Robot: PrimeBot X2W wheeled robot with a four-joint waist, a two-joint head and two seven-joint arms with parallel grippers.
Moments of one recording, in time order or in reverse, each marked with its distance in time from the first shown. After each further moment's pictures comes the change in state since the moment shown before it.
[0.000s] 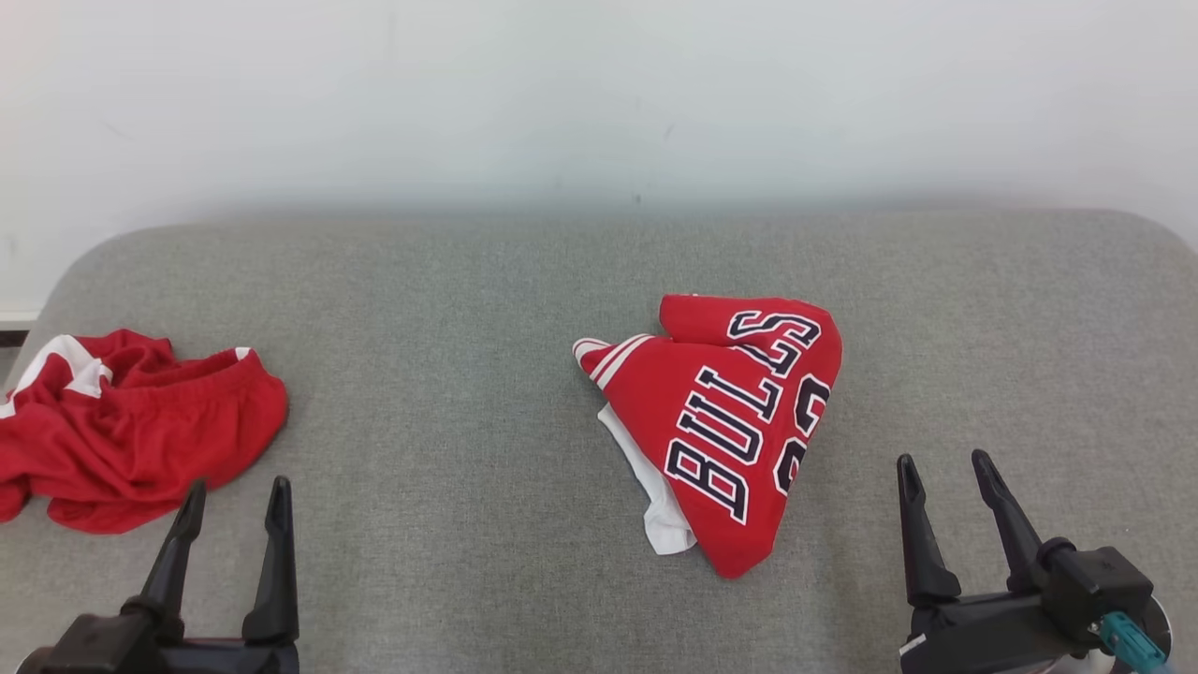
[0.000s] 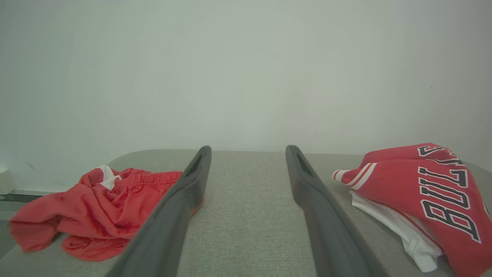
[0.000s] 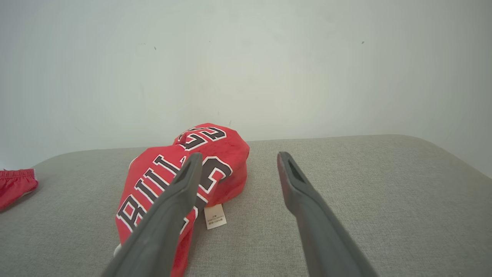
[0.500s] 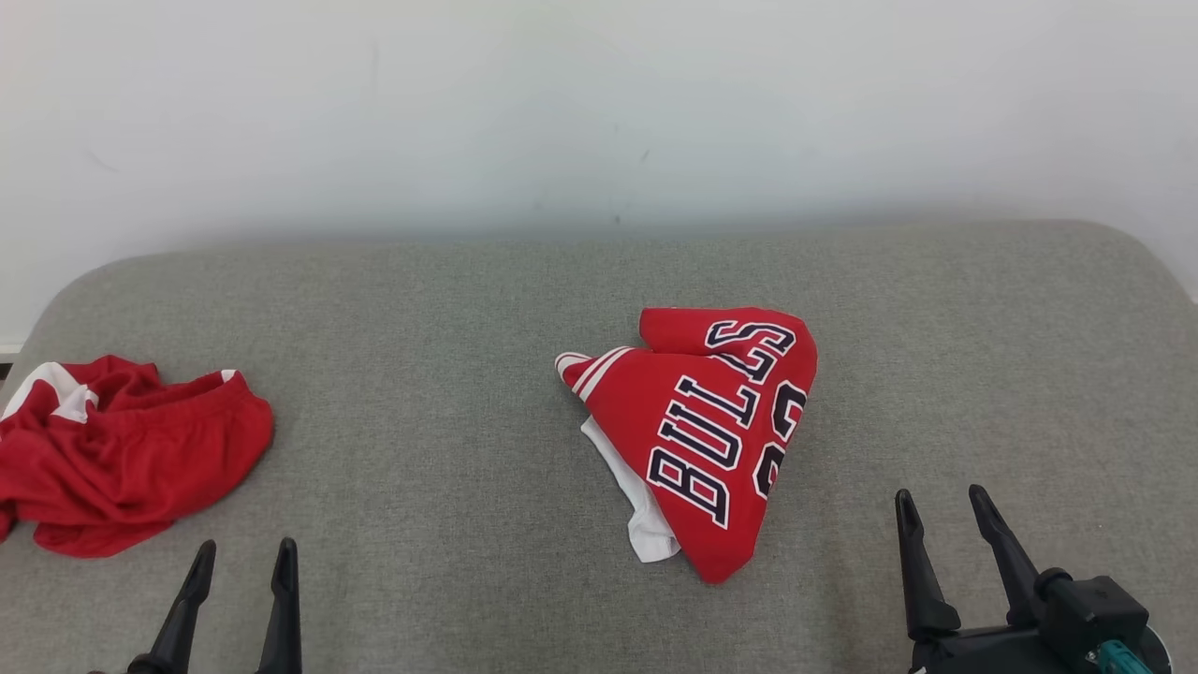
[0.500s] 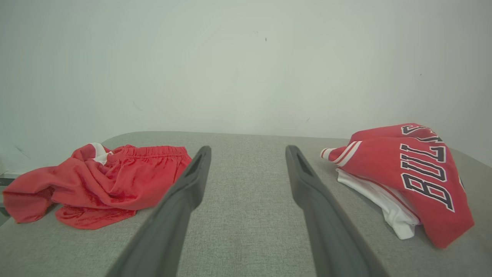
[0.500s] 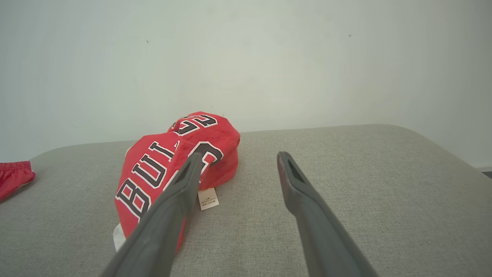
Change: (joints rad) left arm 0.107 -0.009 0.014 -0.008 -0.003 -0.025 -0.005; right arm 0.062 0.000 0.002 -0.021 -0.001 0.000 0.022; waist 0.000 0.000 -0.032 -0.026
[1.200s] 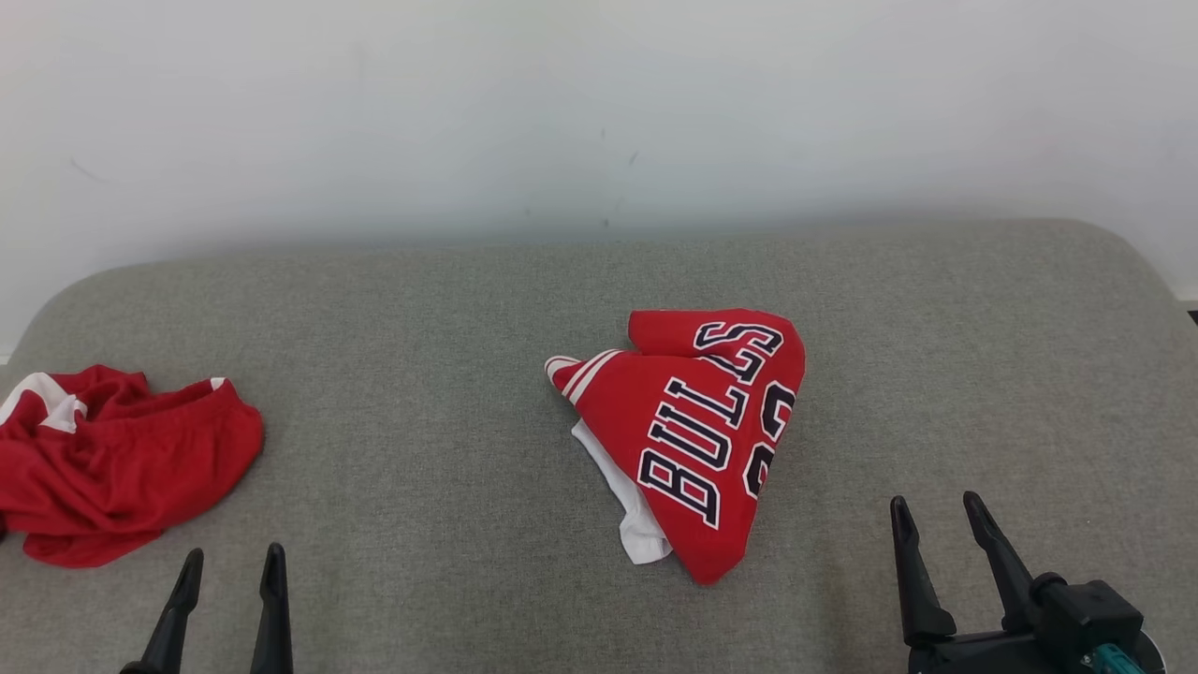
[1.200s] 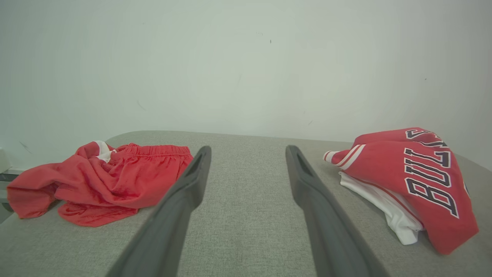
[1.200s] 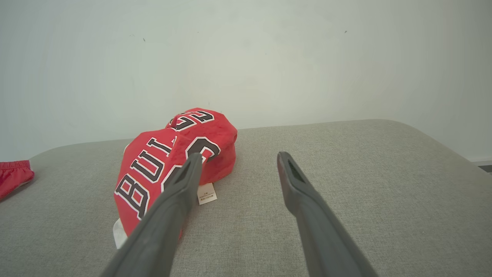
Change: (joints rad) left arm 0.019 -0.037 0.045 0.005 0.018 -0.009 -0.002; right arm 0.009 0.000 0.008 0.005 0.008 0.000 0.002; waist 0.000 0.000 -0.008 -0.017
